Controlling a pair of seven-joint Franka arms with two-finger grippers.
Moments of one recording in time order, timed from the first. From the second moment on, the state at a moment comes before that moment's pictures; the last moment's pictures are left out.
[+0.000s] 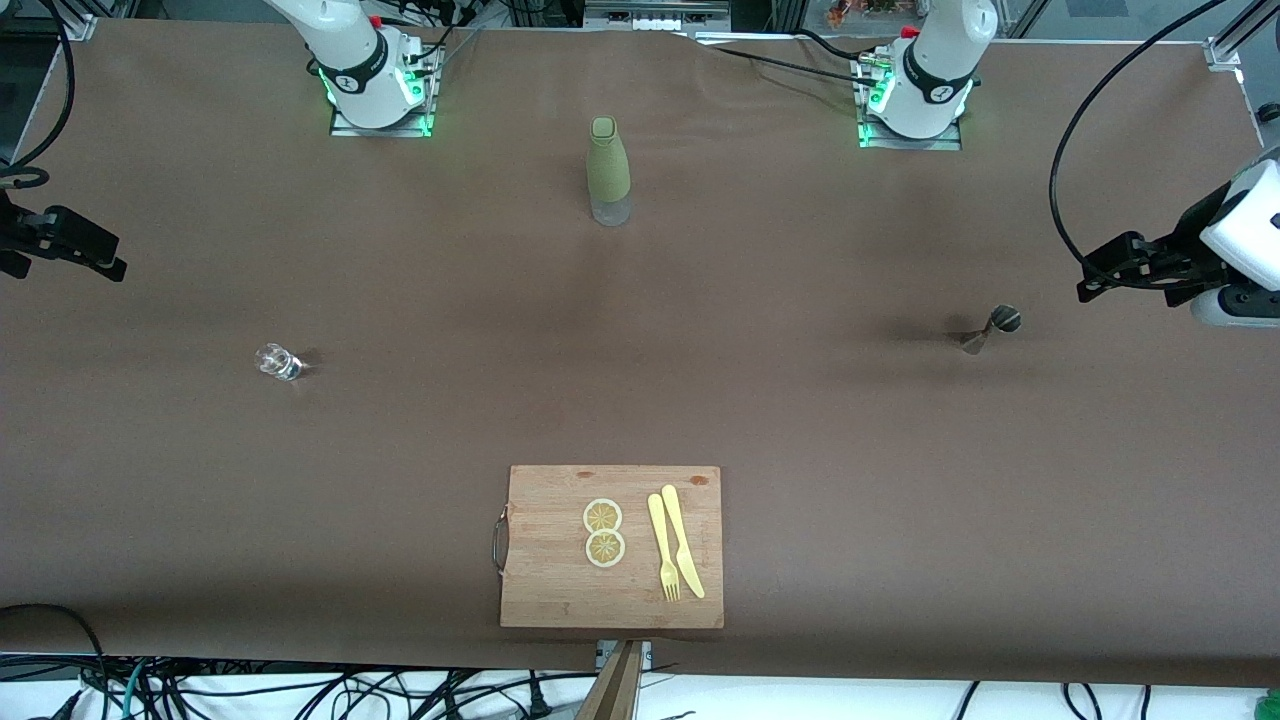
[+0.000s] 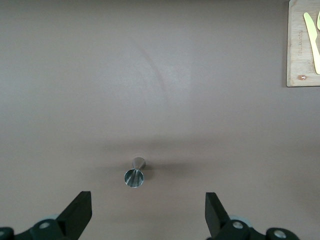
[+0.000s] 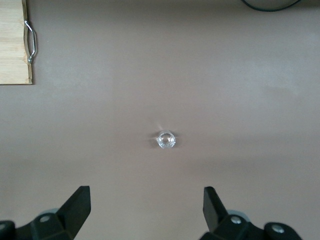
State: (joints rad) left arm 0.01 0.10 -0.02 -1.54 -0.02 1.63 0.01; right arm 0.09 0.11 -0.14 -1.44 -0.03 1.58 -0.04
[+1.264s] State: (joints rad) left arm 0.02 0.10 -0.02 -1.54 -0.02 1.63 0.01; right arm 0.09 0.11 -0.14 -1.44 -0.03 1.58 -0.04
